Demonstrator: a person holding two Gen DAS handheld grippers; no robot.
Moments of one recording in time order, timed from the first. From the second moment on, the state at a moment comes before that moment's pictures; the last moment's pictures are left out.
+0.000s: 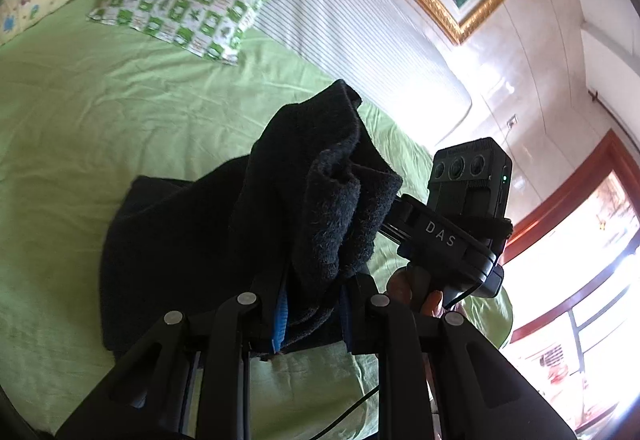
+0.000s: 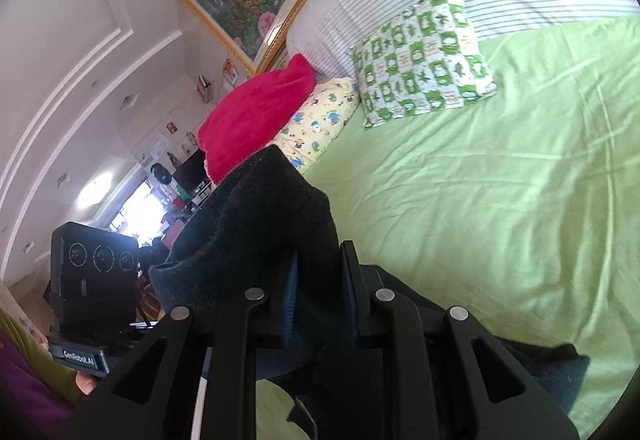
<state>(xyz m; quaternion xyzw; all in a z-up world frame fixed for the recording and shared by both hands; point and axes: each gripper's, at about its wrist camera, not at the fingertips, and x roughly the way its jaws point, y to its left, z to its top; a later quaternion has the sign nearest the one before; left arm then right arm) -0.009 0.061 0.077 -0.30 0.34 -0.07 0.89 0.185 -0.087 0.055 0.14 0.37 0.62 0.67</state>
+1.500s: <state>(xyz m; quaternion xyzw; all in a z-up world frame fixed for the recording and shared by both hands) -0.004 0.021 0.044 -0.30 0.38 -0.16 0.86 0.161 -0.239 0.044 0.24 0.38 0.41 0.80</state>
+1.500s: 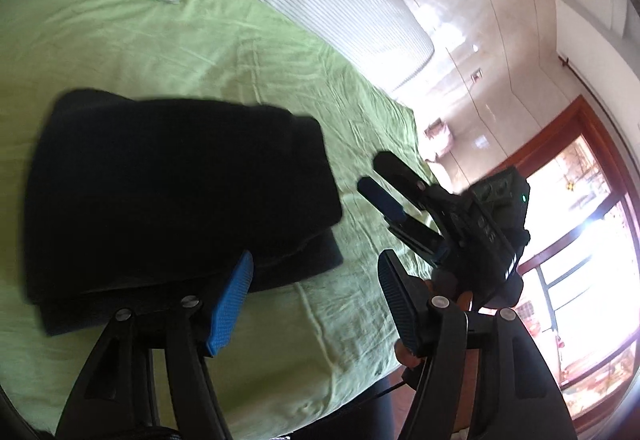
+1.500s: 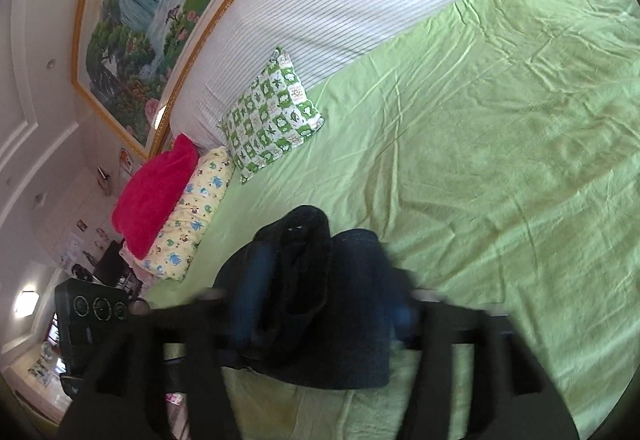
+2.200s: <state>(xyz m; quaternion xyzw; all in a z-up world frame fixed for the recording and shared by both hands) -0.041 0.145 0.033 -0.36 0.35 -0.02 0.87 0.128 -0.170 0.060 0.11 0.39 0.34 0.85</state>
